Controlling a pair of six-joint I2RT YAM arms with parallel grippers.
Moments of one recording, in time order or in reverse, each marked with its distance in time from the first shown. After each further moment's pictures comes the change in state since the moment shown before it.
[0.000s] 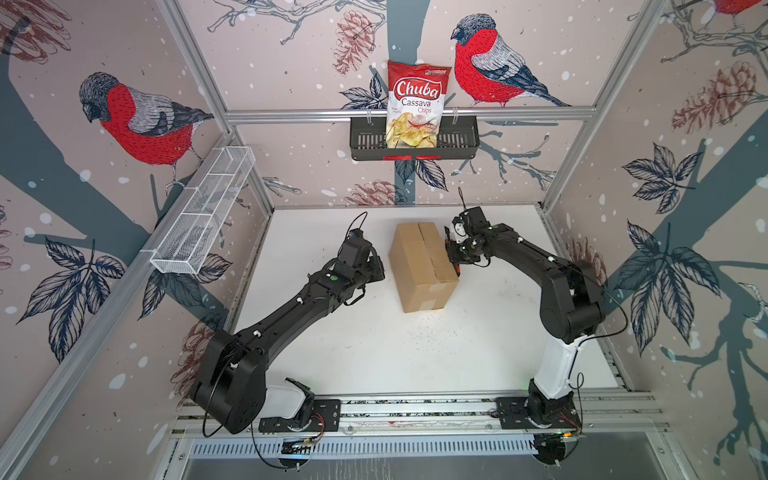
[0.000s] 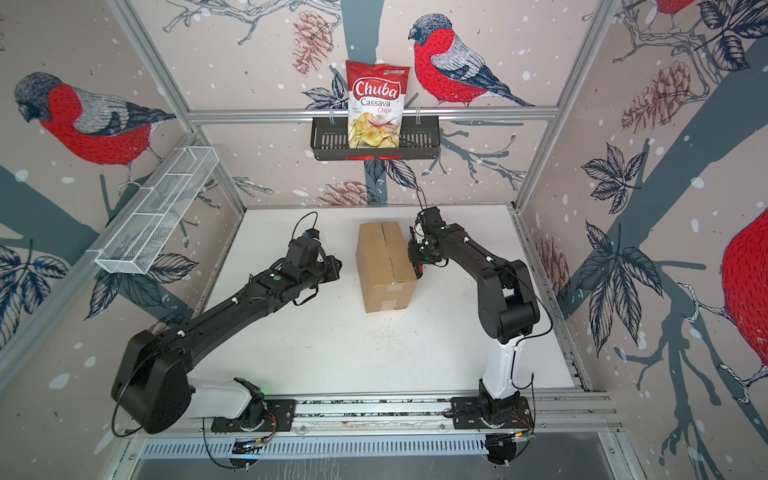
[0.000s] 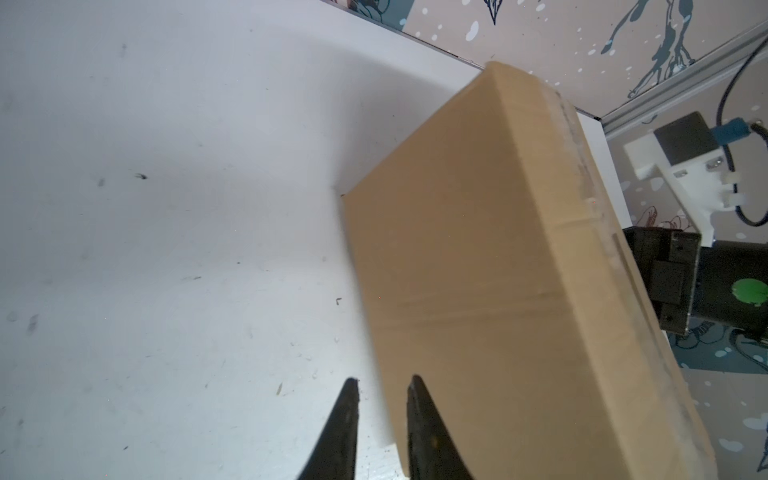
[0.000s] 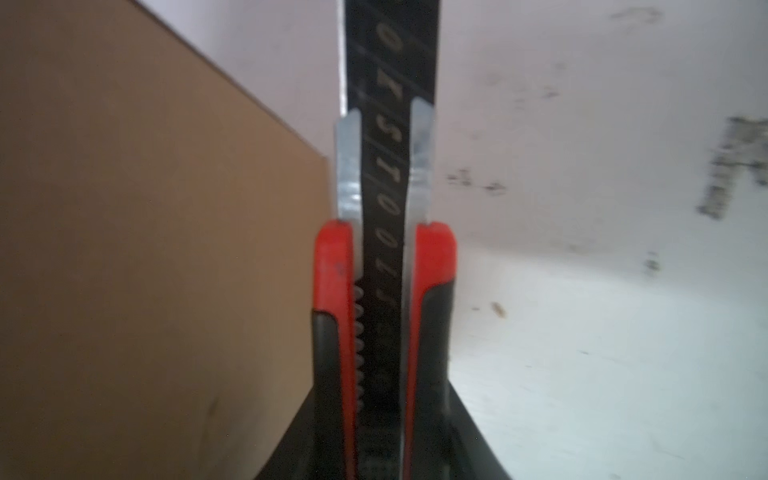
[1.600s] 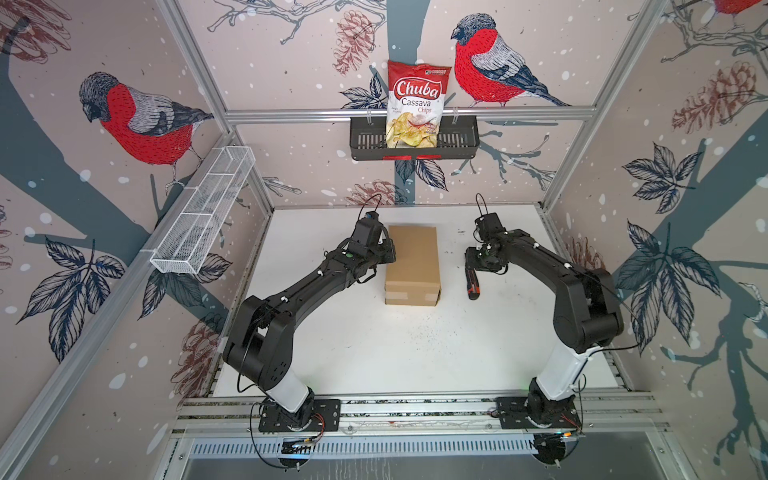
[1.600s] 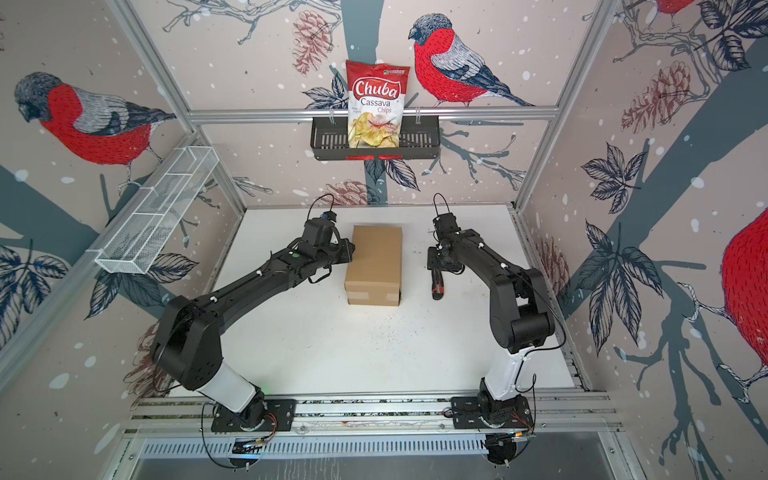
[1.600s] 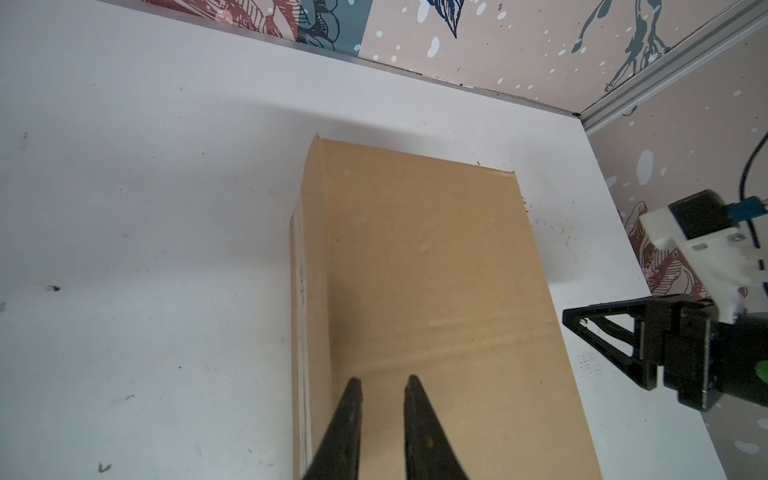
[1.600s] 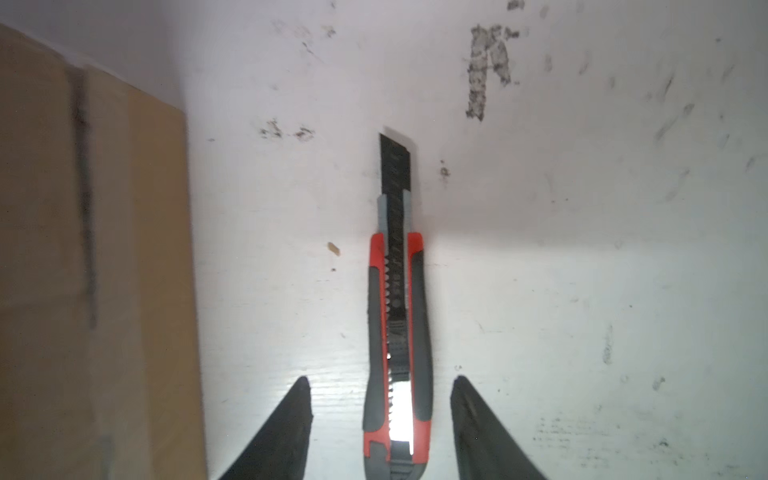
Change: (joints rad) left arm 0.012 0.259 0.236 0.049 0.080 0.107; right arm -0.058 -0.125 -0.100 -0.051 0.164 0.071
